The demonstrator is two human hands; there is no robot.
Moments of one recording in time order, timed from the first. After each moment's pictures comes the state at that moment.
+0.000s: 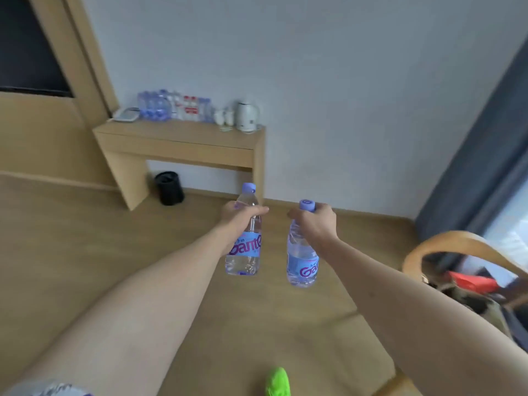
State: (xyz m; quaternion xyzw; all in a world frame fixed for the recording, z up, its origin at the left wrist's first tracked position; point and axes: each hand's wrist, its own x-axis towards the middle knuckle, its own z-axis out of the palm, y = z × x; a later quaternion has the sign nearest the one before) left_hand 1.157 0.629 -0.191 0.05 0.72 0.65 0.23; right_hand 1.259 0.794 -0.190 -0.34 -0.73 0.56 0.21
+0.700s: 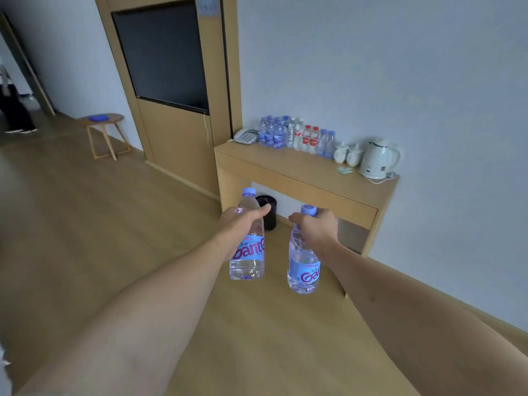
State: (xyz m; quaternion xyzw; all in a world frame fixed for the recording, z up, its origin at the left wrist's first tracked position) left_hand 0.782 0.511 -0.166 -0.11 0.71 0.69 0.08; right_hand 0.800 0.703 -0.167 -0.16 -0.78 0.60 0.08
